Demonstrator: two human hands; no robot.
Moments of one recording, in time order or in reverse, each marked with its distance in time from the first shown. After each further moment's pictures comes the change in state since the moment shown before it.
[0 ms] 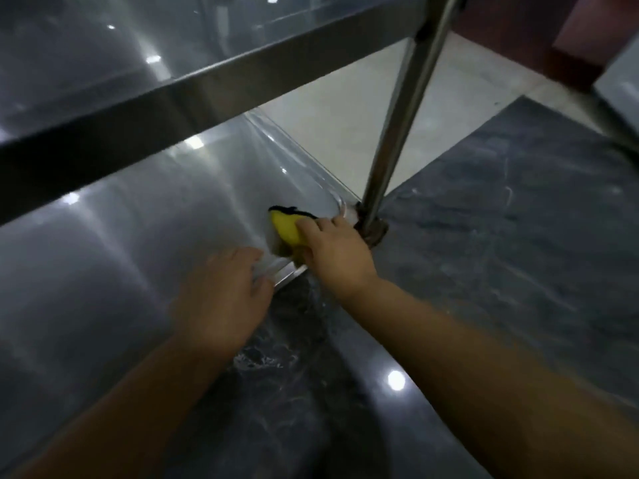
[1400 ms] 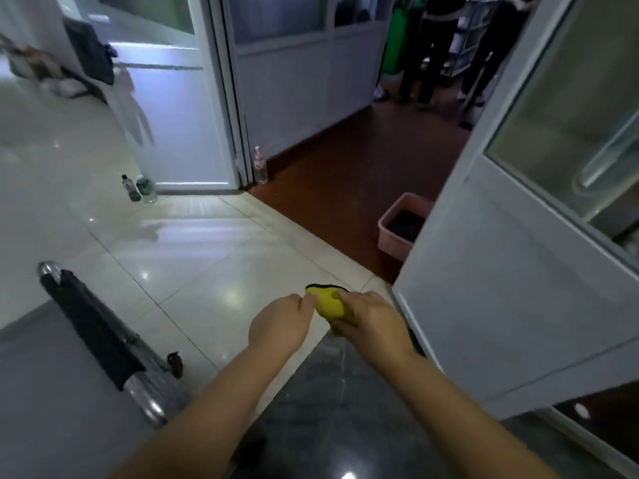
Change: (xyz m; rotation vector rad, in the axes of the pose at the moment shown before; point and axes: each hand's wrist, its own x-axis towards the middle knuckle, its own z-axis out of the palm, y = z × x) left_hand 0.216 0.597 -0.575 -0.152 -0.286 0.057; right_hand 0.178 0.208 -0.818 0.129 -0.001 0.364
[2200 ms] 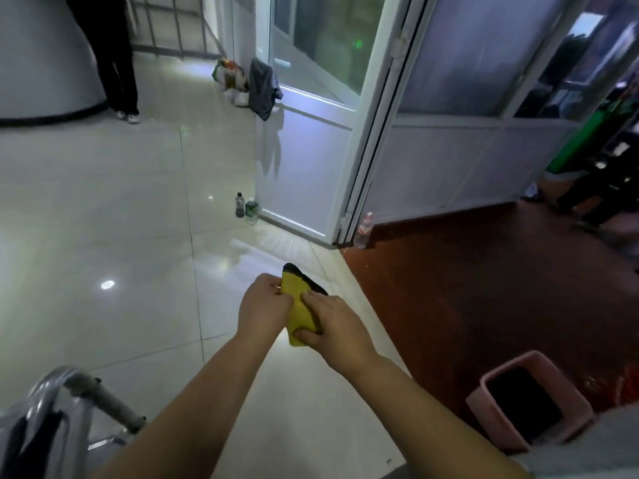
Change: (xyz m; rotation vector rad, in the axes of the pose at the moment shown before) left_hand 0.353 -0.104 -0.221 -0.689 0.554 -0.476; right_hand 0.478 -0.098 0.077 0.046 -0.384 -0.467
